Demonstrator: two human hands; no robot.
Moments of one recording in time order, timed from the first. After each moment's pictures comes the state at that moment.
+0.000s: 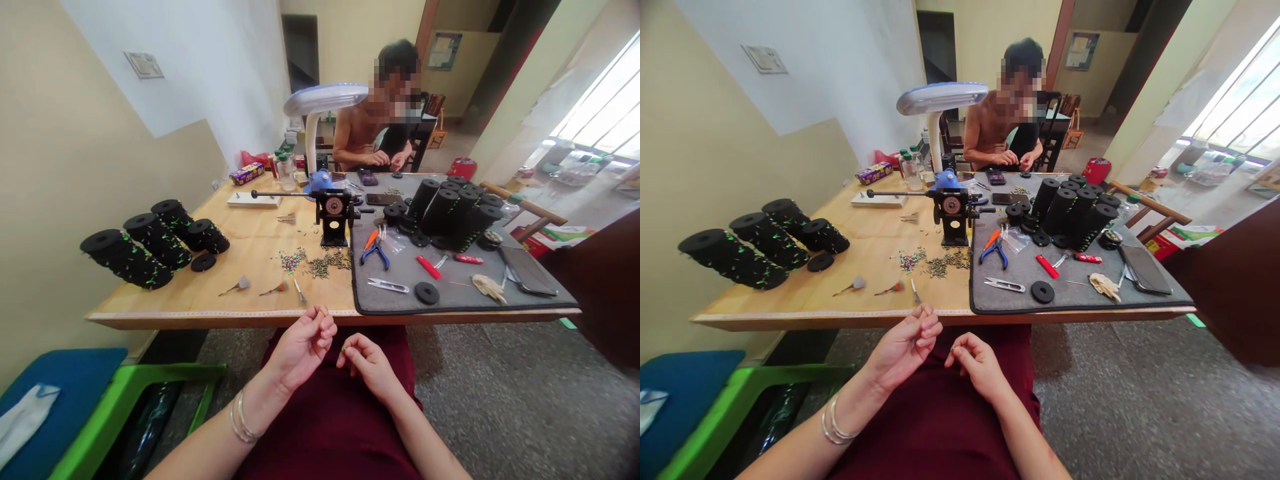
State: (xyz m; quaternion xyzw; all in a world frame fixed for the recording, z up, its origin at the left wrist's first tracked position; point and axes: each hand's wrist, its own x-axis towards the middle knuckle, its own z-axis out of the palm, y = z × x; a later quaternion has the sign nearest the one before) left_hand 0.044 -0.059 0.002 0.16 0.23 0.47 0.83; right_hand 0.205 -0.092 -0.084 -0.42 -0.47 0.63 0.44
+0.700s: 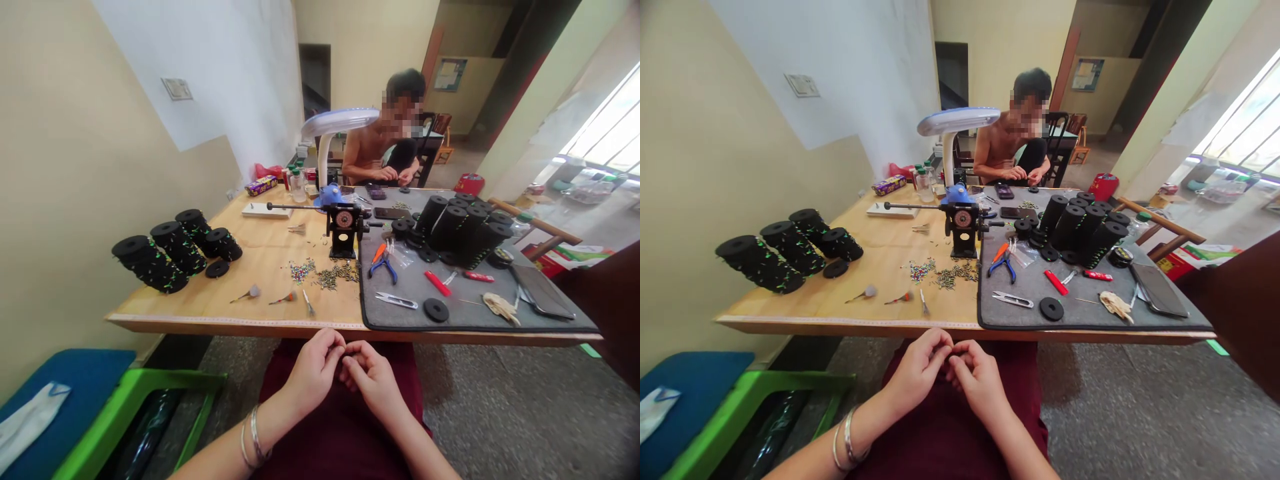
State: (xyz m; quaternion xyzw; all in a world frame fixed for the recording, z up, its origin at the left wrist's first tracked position) left_hand 0.043 -0.070 -0.022 0.69 0.47 0.38 0.41; right_hand 0.190 -0.091 -0.058 -0.47 -0.52 0.56 0.44
